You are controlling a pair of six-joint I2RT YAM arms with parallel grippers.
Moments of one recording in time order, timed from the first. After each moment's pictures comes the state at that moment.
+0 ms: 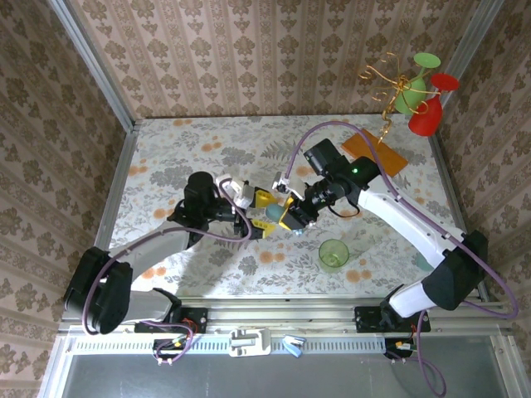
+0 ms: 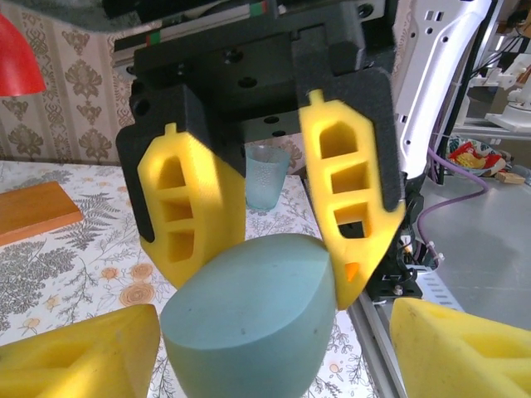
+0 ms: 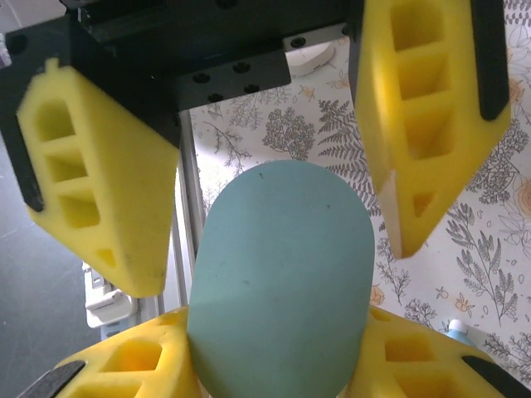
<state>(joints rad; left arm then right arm) -0.57 1.30 0.65 0.50 1.18 0.06 0.61 1.47 1.41 -0.99 -0.64 -0.42</state>
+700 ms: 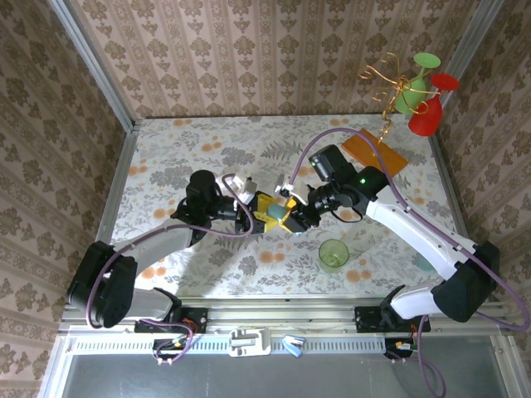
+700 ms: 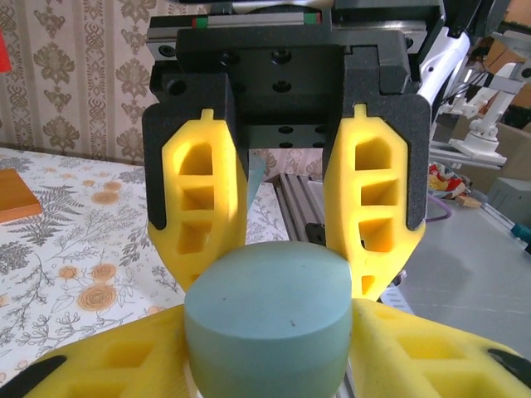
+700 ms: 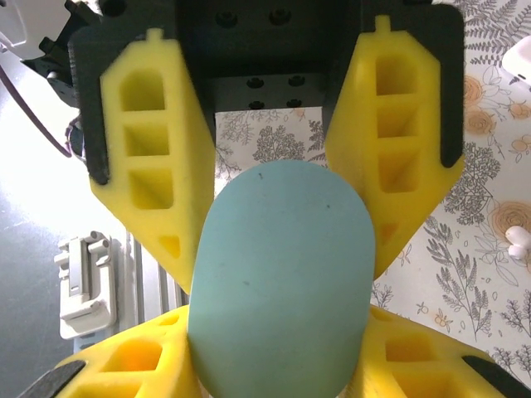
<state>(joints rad) -0.58 1.34 0.66 0.59 1.24 -0.11 0.63 1.38 1.31 -0.89 -0.61 -0.42</state>
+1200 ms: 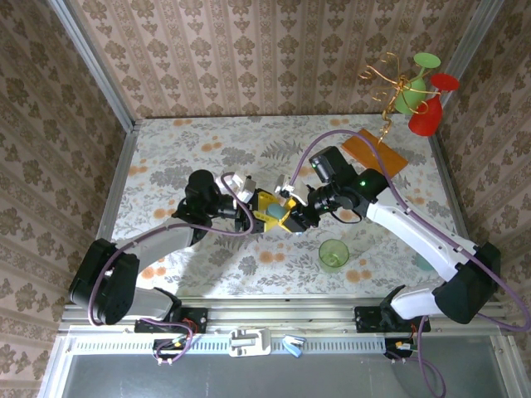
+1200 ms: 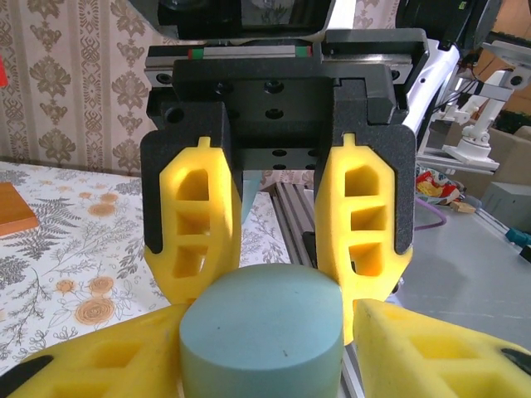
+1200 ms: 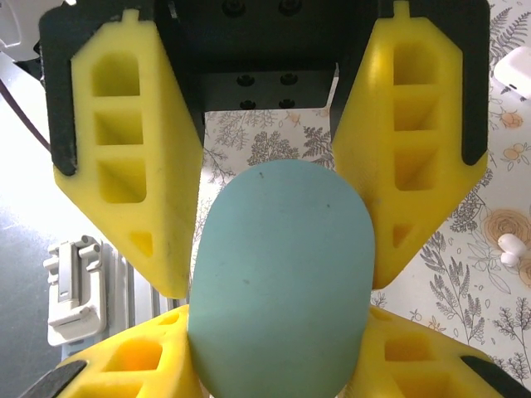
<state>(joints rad) -0.57 1.36 0.66 0.67 1.25 -0.15 0.63 1.37 1.29 -0.84 -0.61 -0.42</state>
